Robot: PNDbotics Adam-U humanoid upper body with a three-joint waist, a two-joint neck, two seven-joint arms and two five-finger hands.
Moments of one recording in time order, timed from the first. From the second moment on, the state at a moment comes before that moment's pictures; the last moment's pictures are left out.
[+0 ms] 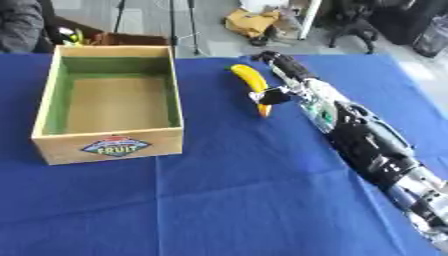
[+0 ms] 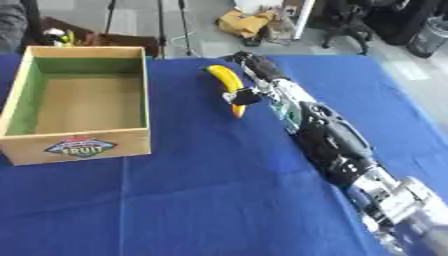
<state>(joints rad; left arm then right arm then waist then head) -0.32 0.16 -0.10 -1.73 0.20 0.00 -0.36 -0.67 -0.80 0.06 -0.98 0.68 -0.15 -0.02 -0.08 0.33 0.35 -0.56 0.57</state>
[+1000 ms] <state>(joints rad) -0.32 0.16 -0.10 -1.73 0.20 0.00 -0.36 -0.67 -0.79 0.06 -0.96 0.69 -0.11 0.02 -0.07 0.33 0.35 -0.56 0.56</state>
